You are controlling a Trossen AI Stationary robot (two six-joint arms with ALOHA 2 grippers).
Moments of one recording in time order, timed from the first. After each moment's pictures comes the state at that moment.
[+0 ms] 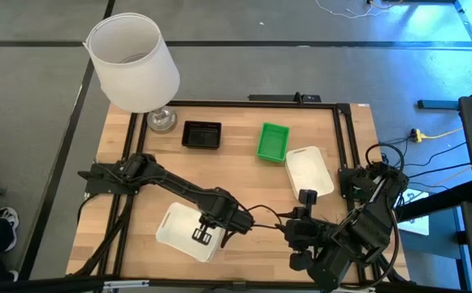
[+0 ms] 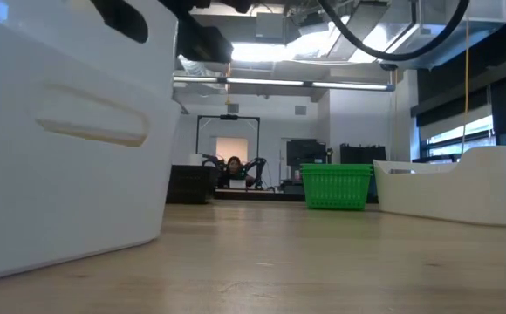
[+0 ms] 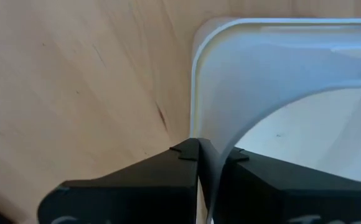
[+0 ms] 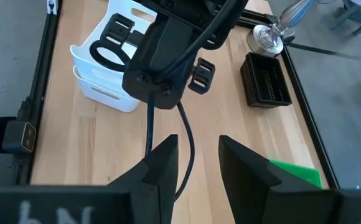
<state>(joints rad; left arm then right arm) -0.38 2.15 1.95 -1.43 0.03 -0.02 0.82 1.94 2.33 -1.57 0.78 0.65</state>
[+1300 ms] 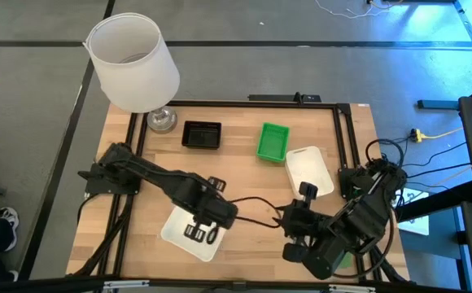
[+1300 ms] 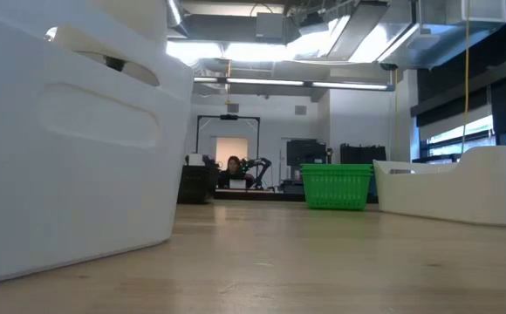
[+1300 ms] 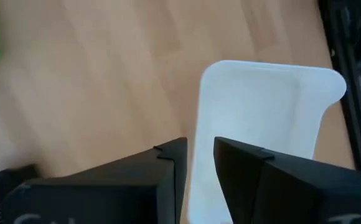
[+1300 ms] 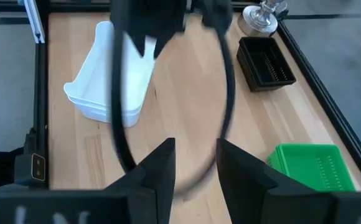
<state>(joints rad) -0.42 1.92 2.03 -1.40 -0.10 -0.07 0.77 1.93 2.33 -1.57 0.74 0.81</state>
